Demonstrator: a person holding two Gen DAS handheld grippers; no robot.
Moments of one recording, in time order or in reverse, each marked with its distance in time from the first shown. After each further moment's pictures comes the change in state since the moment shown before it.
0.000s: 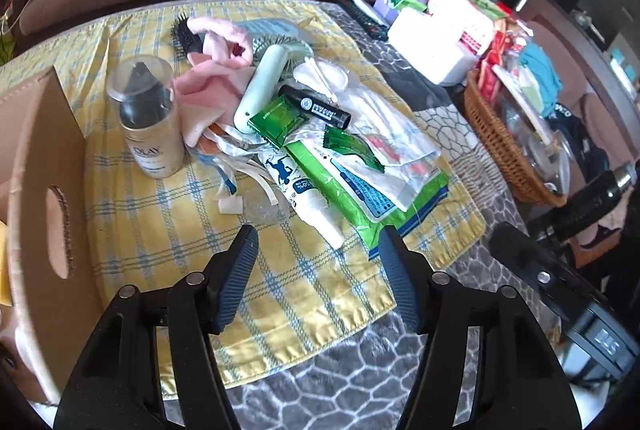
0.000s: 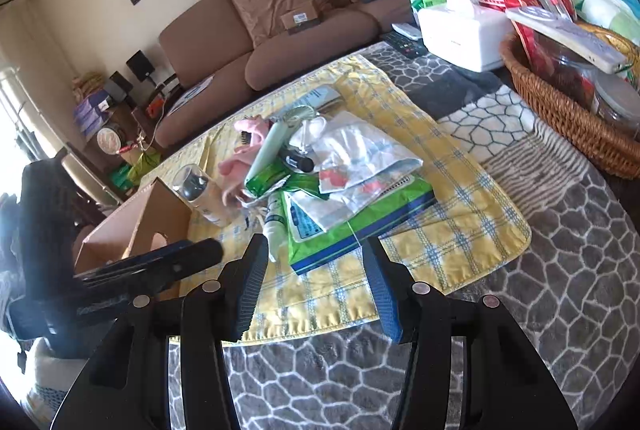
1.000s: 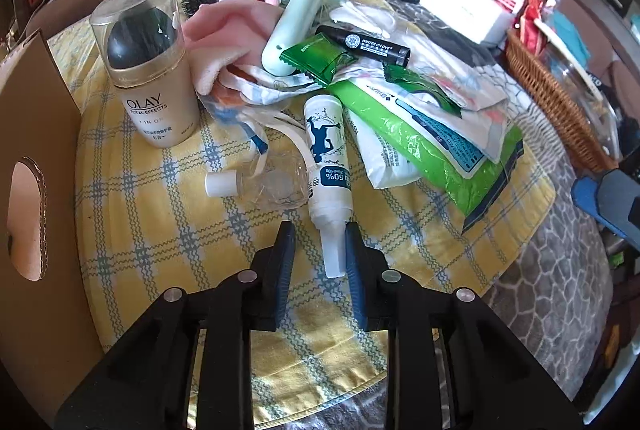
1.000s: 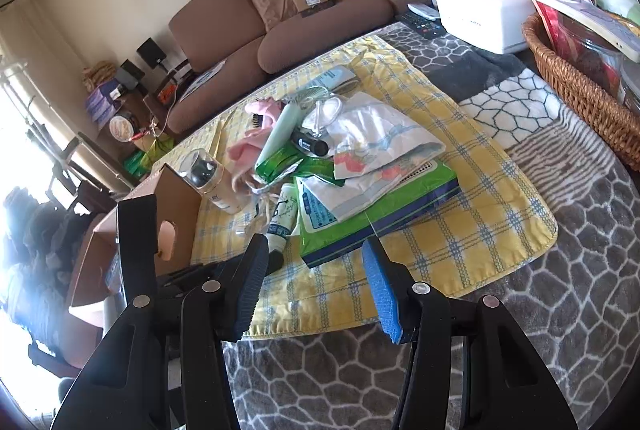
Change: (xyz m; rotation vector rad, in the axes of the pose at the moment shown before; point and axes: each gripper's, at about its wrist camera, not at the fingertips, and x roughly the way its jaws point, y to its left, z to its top) left arm 0.042 0.020 -0.029 0.091 0.032 0.124; right arm 0.018 0.006 -0.002 -0.011 0.067 0.039
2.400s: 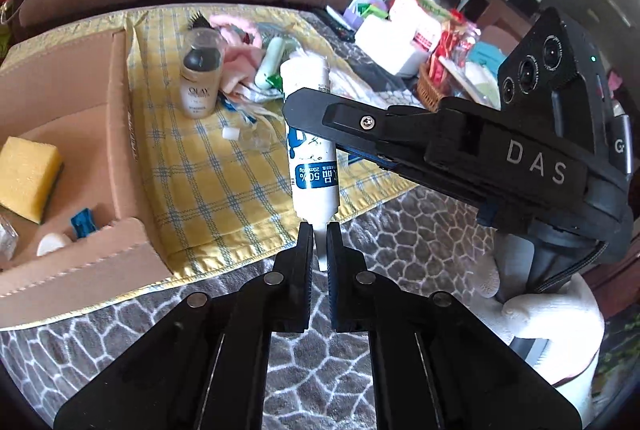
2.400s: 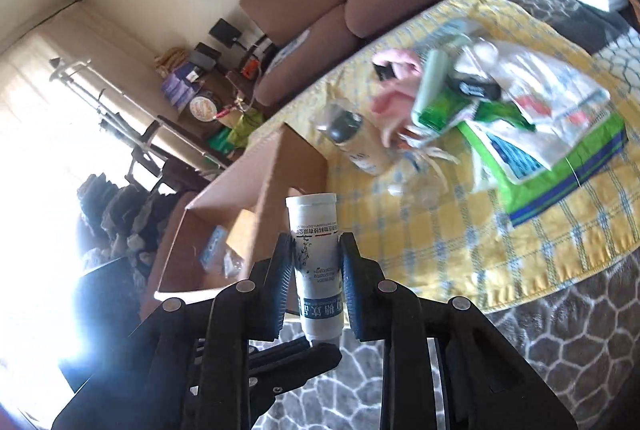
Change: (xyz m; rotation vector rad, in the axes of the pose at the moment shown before) left arm -0.156 0.033 -0.062 -0.045 -0.107 -0.254; right arm 0.020 0.111 -0.016 -0.023 0.068 0.342
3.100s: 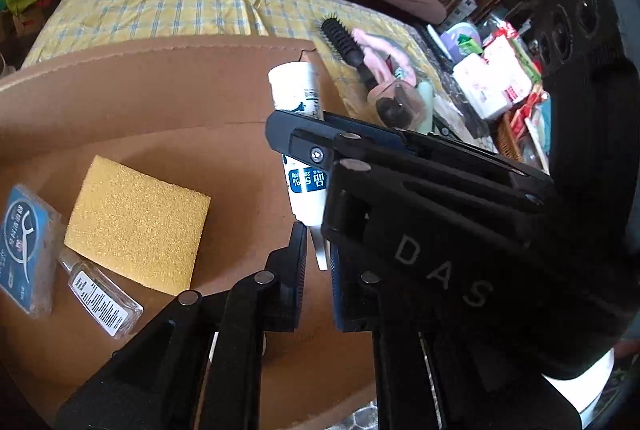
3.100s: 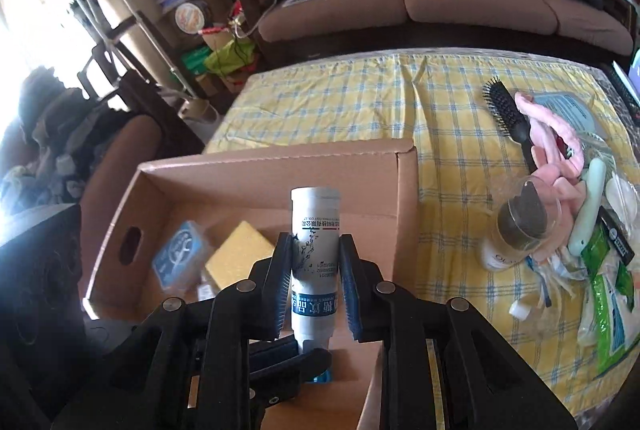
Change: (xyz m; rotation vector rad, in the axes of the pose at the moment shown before) left arm 0.002 0.172 0.074 -0.236 0.117 0.070; right arm 0.208 0.105 0.049 -0.305 0.267 -0.305
